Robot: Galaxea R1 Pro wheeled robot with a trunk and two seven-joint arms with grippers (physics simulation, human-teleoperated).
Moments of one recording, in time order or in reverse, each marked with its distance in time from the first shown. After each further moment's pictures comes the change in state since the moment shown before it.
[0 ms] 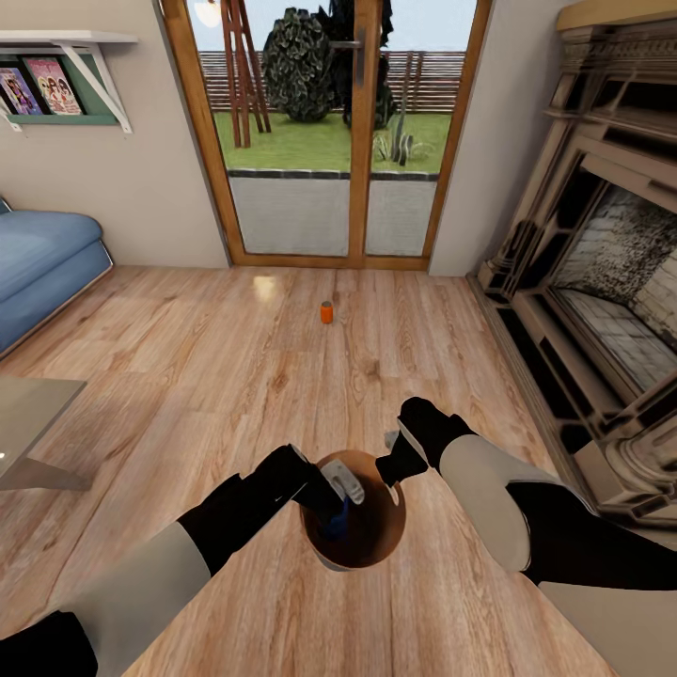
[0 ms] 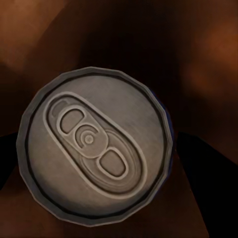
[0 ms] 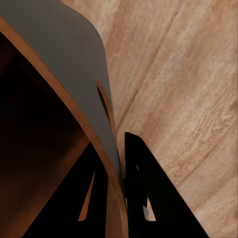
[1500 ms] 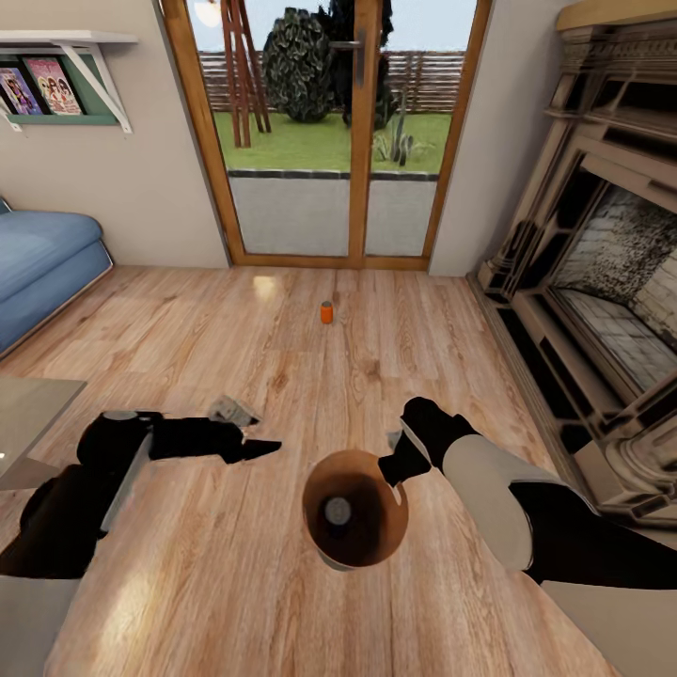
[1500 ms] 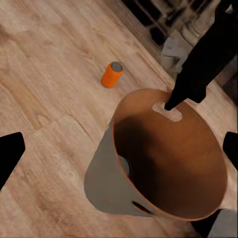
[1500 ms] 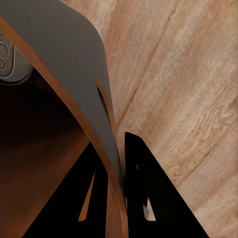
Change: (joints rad) left arm 0.182 0.271 0.695 -0.483 0.022 -0.092 -0.543; right arm 0.001 -0.011 -0.005 0.000 -0.004 0.000 0.000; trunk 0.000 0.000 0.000
